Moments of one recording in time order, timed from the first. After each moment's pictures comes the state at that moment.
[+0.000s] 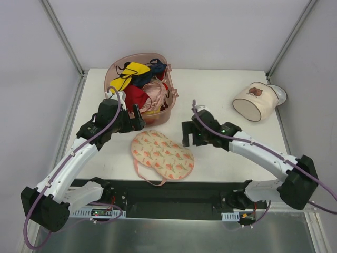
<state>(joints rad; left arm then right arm) -0.40 1.01 0.93 -0.60 0.04 -0.50 0.75 1.24 0.97 -0.66 0.18 0.56</state>
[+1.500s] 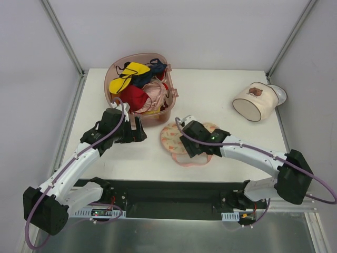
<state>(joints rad) -0.40 0.97 0.80 -0.59 0.11 -0.49 0.89 1.35 0.97 -0.68 0.32 0.26</state>
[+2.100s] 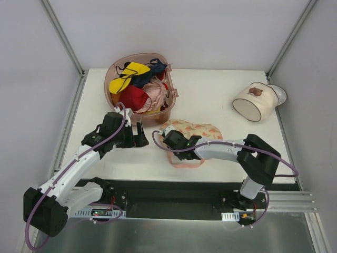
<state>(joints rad) -0.41 0.95 0.72 -0.59 0.22 -0.48 1.06 1.70 0.97 -0.40 0.37 0.19</state>
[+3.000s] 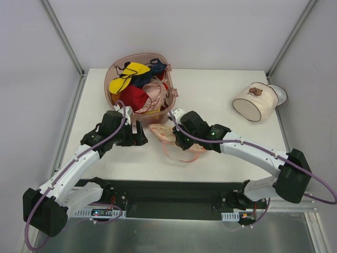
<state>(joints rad) -0.41 0.95 0.73 -0.59 0.21 -0.47 0.95 1.37 1.05 -0.49 0.01 0.18</state>
